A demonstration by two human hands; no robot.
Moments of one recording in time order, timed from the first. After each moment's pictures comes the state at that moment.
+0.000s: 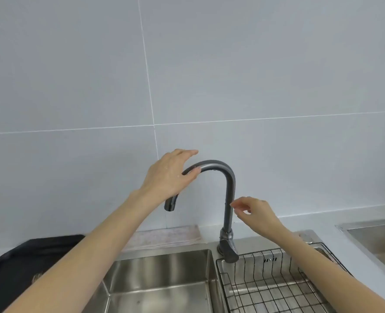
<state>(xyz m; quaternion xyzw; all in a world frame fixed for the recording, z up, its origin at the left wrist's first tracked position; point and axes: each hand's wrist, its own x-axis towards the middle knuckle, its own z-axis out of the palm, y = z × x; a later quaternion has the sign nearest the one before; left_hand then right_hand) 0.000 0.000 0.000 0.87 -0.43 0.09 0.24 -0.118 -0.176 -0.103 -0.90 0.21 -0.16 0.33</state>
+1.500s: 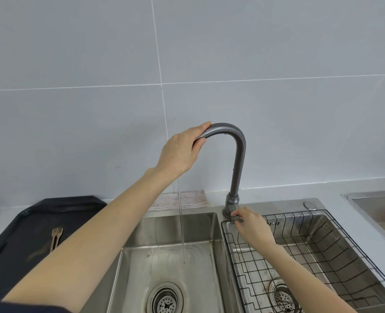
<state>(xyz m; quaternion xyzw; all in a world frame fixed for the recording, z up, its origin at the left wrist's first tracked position) -0.001 -0.002 -0.039 0.83 -0.45 0.11 0.31 -0.135 -0.136 -0.209 -0.93 0.27 -0.08 0.25</state>
